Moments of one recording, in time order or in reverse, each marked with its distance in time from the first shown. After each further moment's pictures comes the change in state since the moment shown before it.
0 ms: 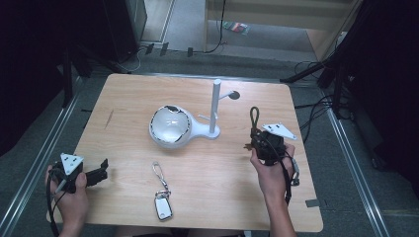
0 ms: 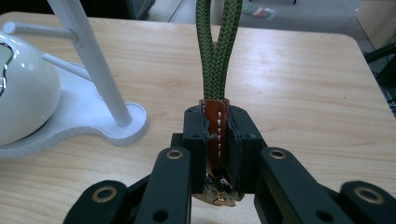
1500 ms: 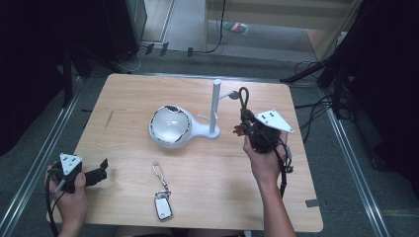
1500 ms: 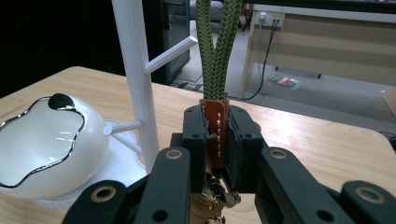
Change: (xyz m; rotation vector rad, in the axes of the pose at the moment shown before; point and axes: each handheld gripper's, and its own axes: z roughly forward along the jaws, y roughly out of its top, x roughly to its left) left arm 0.002 0.000 0.000 0.000 -0.016 -0.010; right arm 0.018 0.035 -0.001 -0.230 0.137 -0.115
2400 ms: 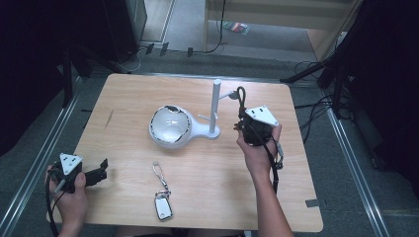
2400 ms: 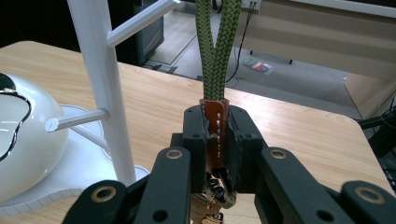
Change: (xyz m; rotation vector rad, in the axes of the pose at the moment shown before) left arm 0.000 0.000 0.000 0.002 -0.001 0.003; right arm 0.009 -0.006 0.031 0.078 -0.127 -0.049
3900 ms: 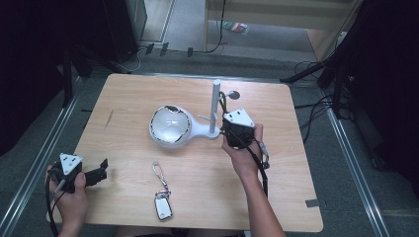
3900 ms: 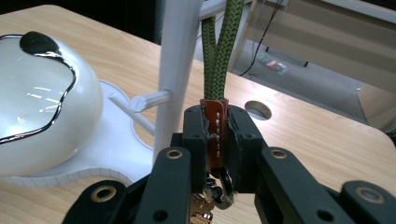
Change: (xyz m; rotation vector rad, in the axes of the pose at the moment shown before) left arm 0.000 0.000 0.000 0.001 -0.001 -0.002; right arm 0.041 -0.006 0.013 0.048 0.056 -0.128
